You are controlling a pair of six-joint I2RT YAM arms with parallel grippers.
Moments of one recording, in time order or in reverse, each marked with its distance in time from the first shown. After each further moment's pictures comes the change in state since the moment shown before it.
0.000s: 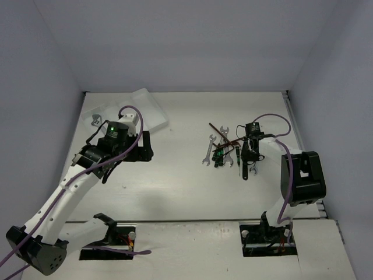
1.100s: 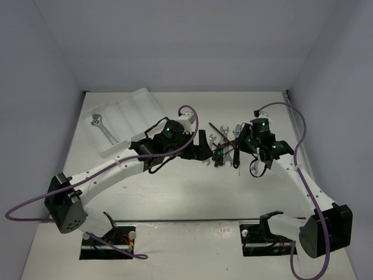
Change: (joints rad) left arm -0.393 0.412 0.099 0.542 0.167 -0.295; right arm 0.135 -0.489 0.023 -0.088 -0.088 0.156
